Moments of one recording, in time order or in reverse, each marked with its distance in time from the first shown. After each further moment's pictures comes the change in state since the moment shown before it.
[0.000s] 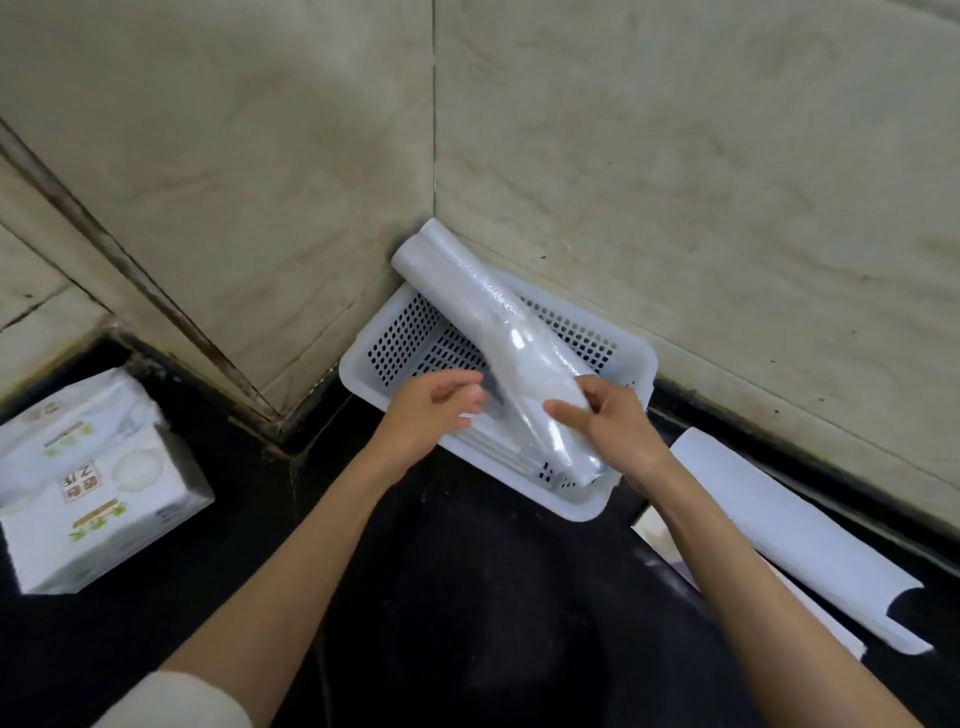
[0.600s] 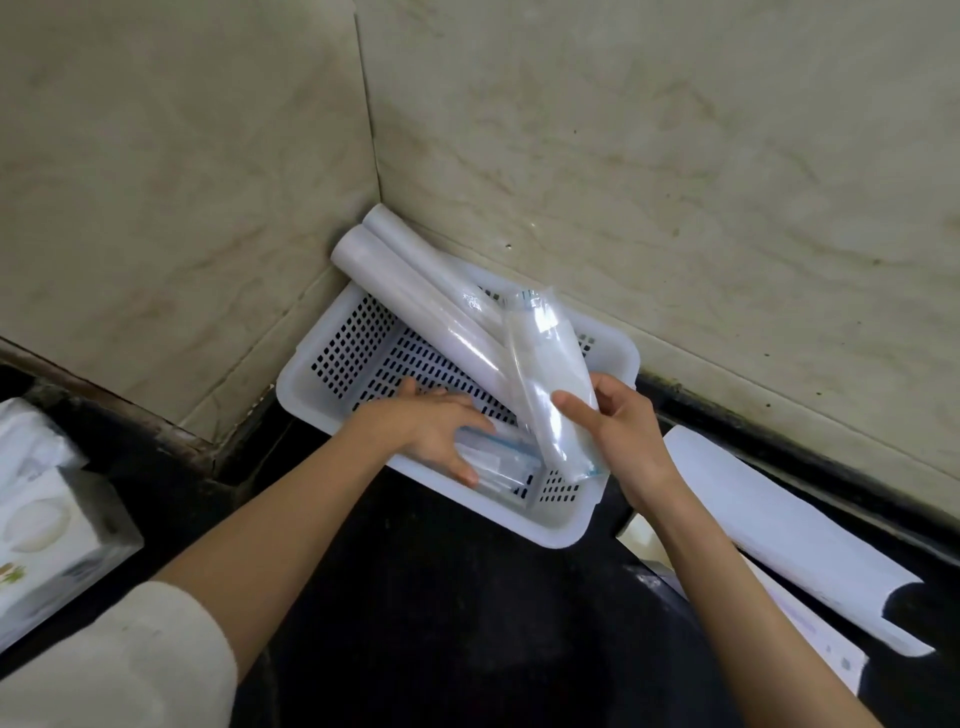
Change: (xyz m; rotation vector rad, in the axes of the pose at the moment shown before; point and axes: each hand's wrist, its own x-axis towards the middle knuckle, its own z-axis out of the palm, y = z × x) left_hand 0.088 -0.016 0.020 1.317 -0.738 0.017; right_hand 0.019 0.028 -0.016 0.282 0.184 0.079
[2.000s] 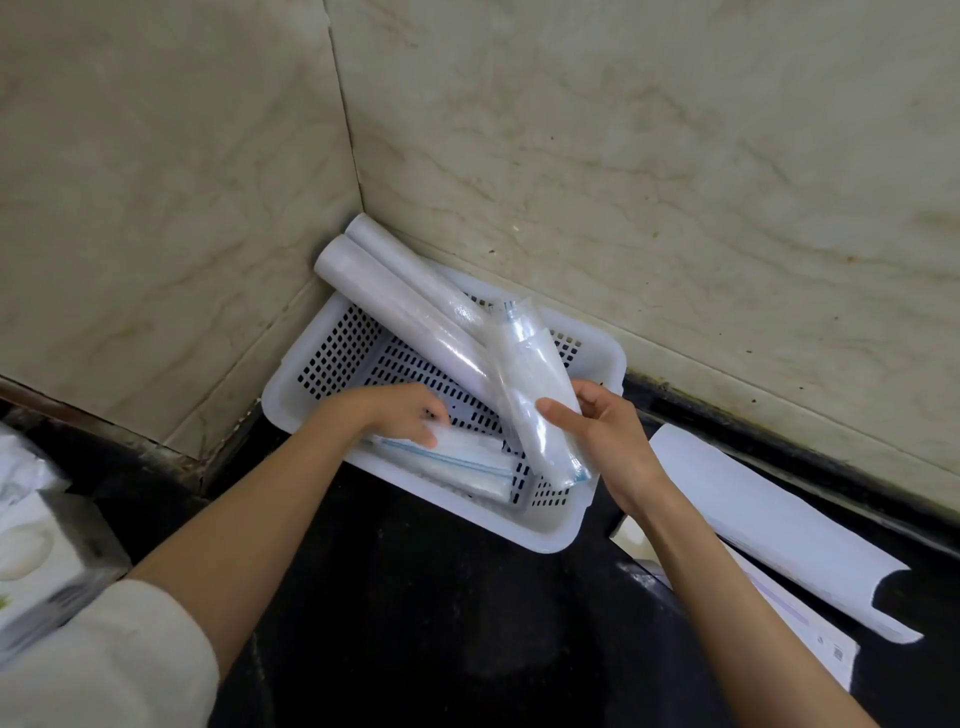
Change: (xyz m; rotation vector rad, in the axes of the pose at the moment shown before) left_hand -0.006 -0.021 -0.018 -0.358 -0.040 -0.020; right_hand 0.003 0.003 0.000 0.073 -0.047 0.055
